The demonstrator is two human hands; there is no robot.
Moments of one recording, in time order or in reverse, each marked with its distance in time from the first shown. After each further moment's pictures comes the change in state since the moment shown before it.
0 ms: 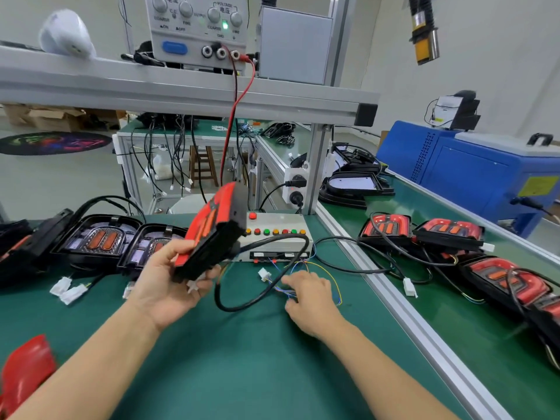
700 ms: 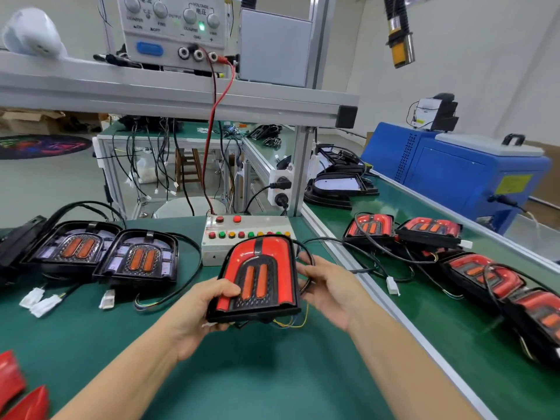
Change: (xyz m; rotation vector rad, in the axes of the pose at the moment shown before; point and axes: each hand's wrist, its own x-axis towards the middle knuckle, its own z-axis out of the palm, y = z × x) left_hand 0.001 -0.053 0.026 0.524 0.108 -0.099; right_hand -0.014 0.016 -0.063 1.807 -0.125 0.474
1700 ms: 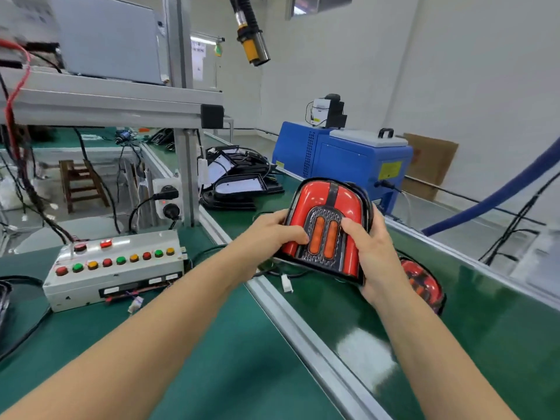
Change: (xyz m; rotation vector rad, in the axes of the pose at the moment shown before) left_hand 0.076 0.062 0.252 0.401 -0.537 0.315; right_hand -0.071 -0.120 -0.156 -0.226 0.433 -0.683
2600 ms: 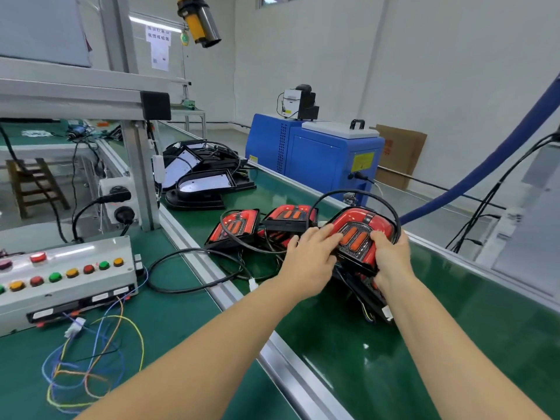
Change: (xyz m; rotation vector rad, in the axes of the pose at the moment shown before) left_hand 0.069 -0.037 0.112 0.900 -0.057 0.298; right_hand 0.066 0.020 -0.100 -0.021 0.587 0.107
